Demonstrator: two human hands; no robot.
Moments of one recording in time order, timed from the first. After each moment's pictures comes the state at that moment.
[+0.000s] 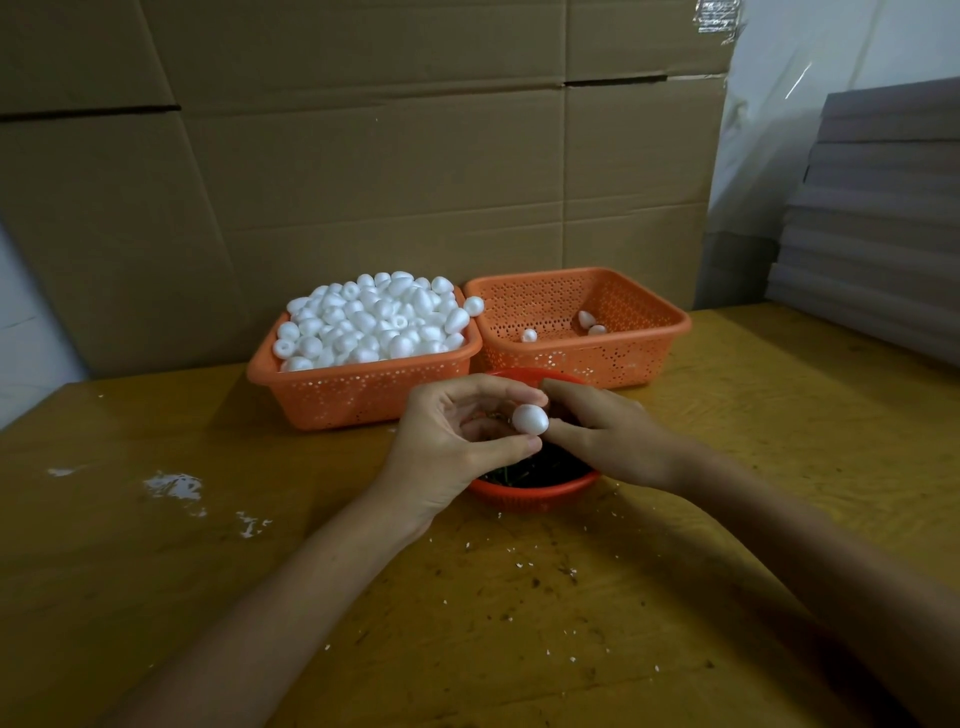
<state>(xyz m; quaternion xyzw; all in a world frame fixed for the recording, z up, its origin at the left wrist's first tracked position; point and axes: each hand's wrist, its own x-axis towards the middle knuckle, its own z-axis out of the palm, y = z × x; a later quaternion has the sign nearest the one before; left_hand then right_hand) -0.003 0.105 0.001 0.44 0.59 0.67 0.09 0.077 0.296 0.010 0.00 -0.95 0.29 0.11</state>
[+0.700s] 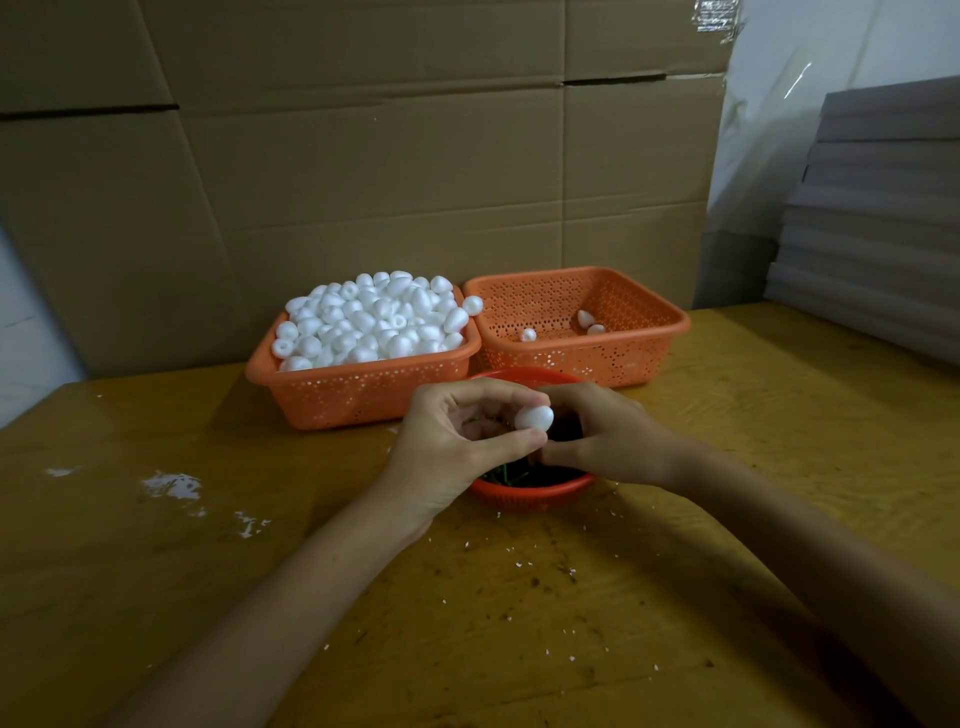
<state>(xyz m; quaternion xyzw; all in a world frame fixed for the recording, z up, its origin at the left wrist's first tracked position) -0.002 0.106 0.002 0.44 0.61 0.66 0.09 0.076 0.294 0.013 0.02 -0.96 0.27 0.09</state>
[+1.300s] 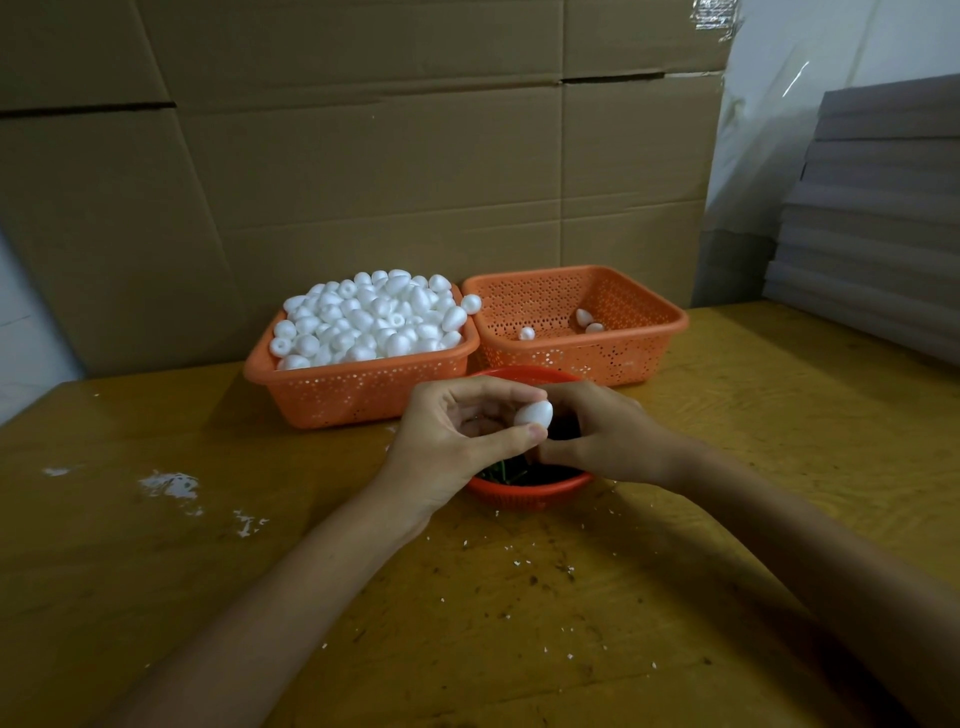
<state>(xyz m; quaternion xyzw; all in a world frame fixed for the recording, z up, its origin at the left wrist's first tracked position) 0.000 0.106 0.005 0.43 0.61 0.66 0.11 0.074 0.296 0.010 0.02 -0.96 0.27 0.10</state>
